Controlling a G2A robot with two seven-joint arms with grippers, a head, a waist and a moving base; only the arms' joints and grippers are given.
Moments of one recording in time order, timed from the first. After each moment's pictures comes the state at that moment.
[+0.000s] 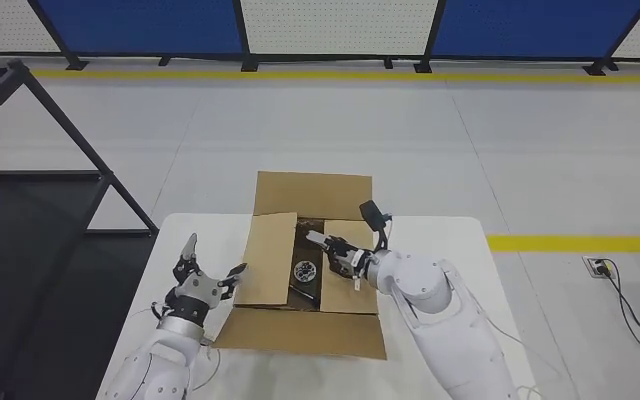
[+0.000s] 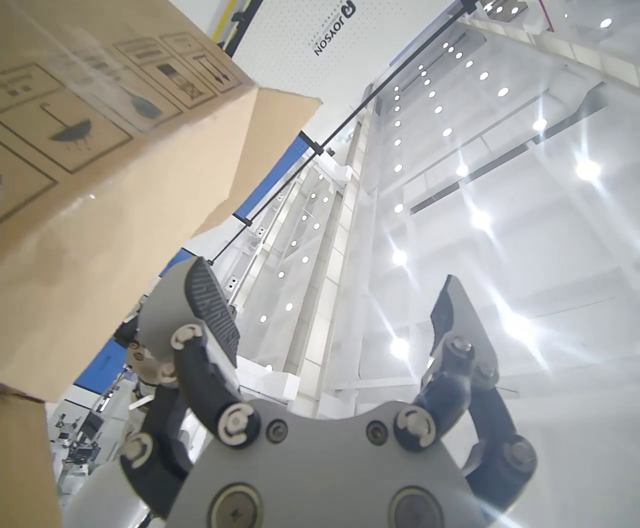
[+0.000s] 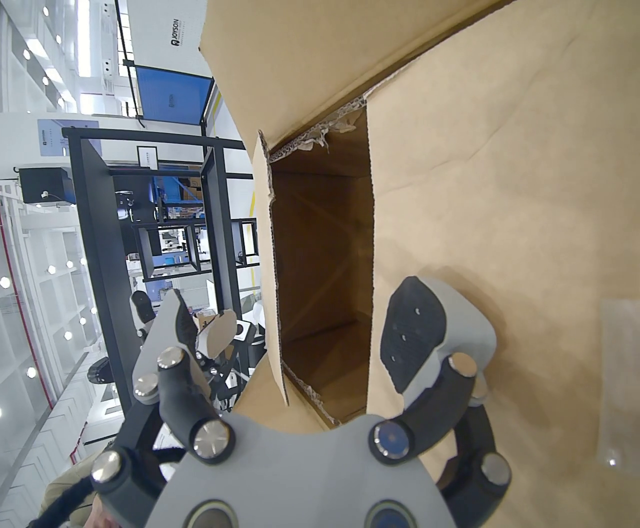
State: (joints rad) left arm 1.28 -1.34 -1.56 -1.88 -1.01 0.21 0.04; right arm -0.66 -1.49 1.16 -1.31 -0.24 0.35 0.73
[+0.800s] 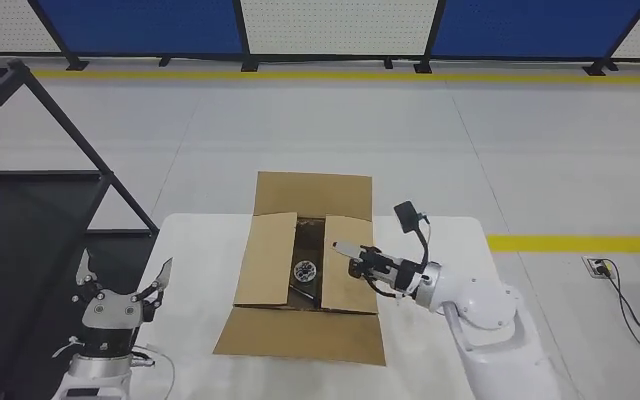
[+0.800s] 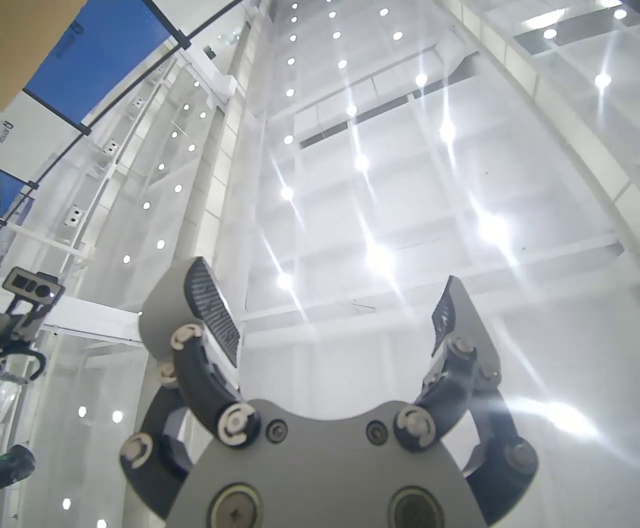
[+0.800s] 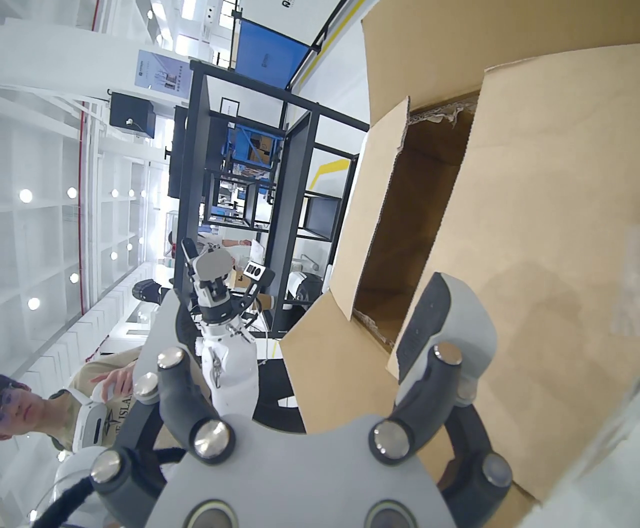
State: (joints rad) left arm 1.46 -1.34 -1.82 -1.98 -1.43 0.12 -0.28; right arm -0.89 -1.41 1.41 -1.66 -0.15 0.10 0.98
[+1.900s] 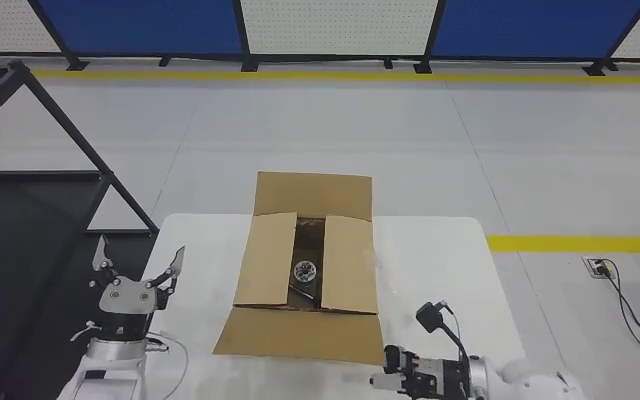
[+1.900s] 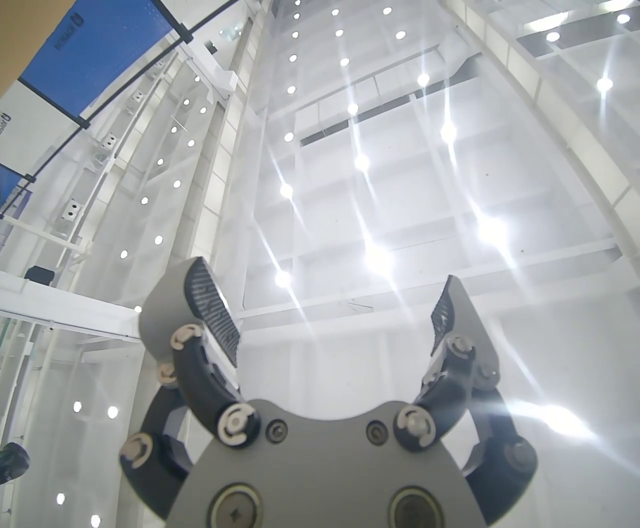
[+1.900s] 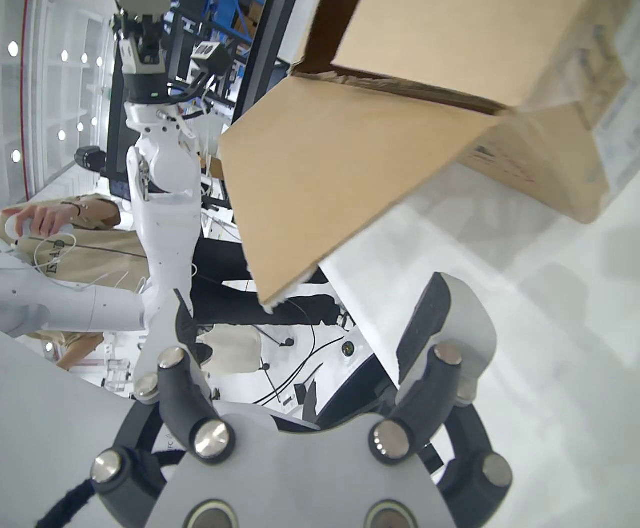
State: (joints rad) left arm 1.38 -1.34 -1.76 -1.95 -1.42 0.09 -0.24; right arm -1.29 -1.30 1.53 -1.85 -0.11 -0.31 1.33
